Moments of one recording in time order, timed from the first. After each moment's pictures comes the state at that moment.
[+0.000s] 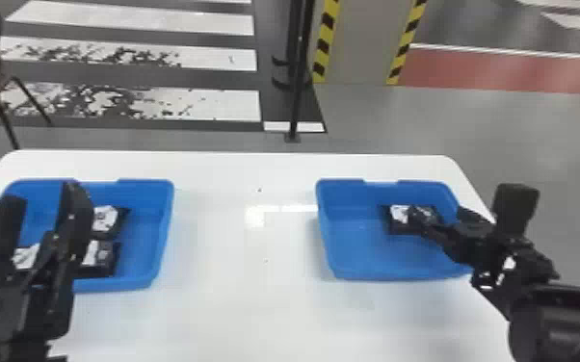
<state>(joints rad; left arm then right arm) 0.52 0.09 -0.08 -1.94 0.44 -0.57 -0.07 0.08 -0.20 -0.26 -1.71 -0.17 0.50 0.25</state>
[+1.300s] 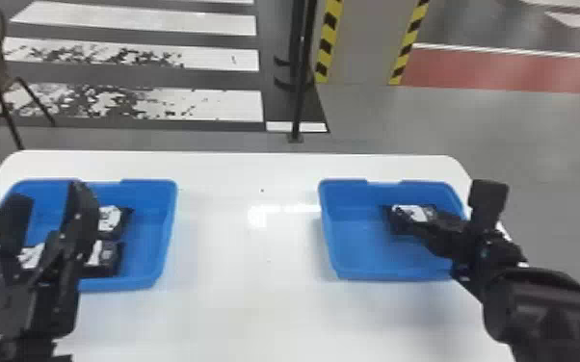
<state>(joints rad) 0.52 0.09 -0.07 -1.94 0.43 -0.56 -0.07 -0.07 -0.19 -0.20 -1.50 -0.17 0.50 0.22</state>
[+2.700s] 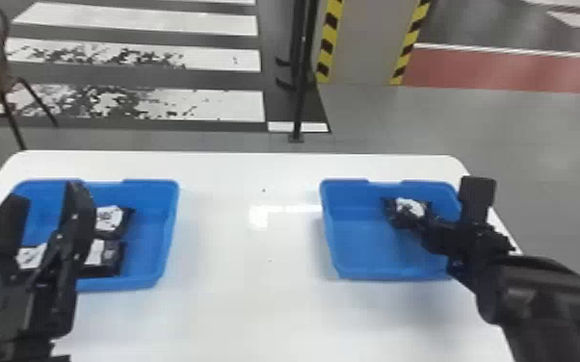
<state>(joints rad) 0.52 0.09 -0.06 -1.94 0.43 -0.56 -0.07 -0.14 -0.19 -0.17 -1.42 -0.15 0.60 0.19</state>
